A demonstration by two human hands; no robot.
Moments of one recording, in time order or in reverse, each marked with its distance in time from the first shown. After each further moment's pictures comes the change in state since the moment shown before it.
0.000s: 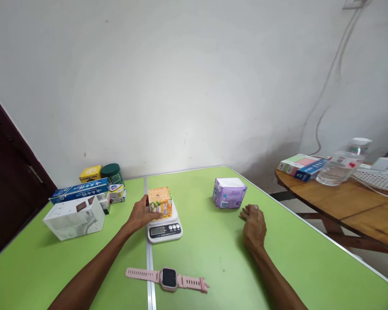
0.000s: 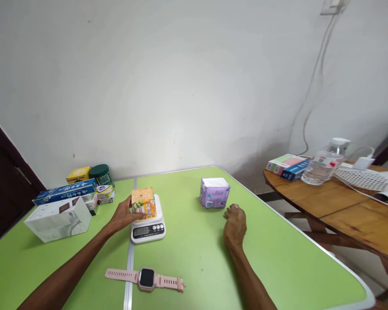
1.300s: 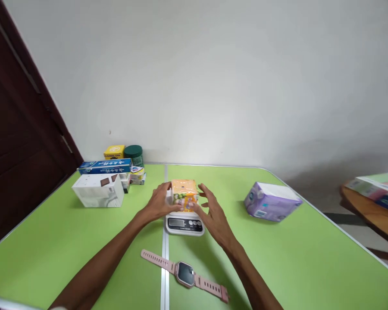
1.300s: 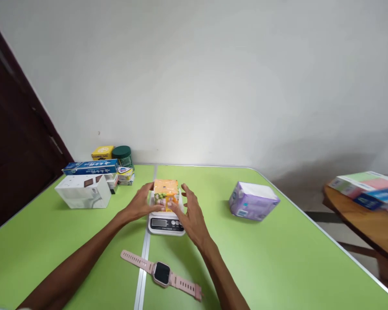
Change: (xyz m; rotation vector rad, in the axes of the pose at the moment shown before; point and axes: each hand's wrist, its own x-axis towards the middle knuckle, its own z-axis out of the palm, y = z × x) left_hand -0.005 -0.009 -0.004 0.031 0.088 0.099; right_hand -0.123 -0.105 0.107 -0.118 -0.891 -0.282
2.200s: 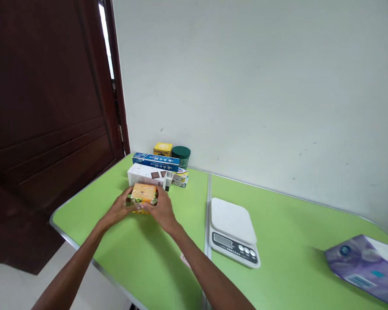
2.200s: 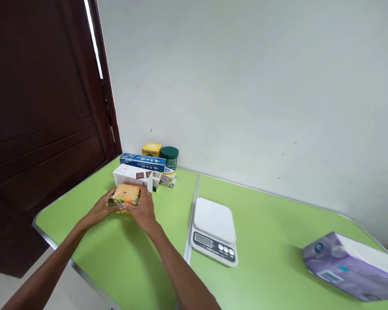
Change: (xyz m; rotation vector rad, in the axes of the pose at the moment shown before) left_hand -0.174 -0.077 -0.190 -0.200 0.440 -0.359; right_hand -0.016 -0.101 0.268 0.190 -0.490 -0.108
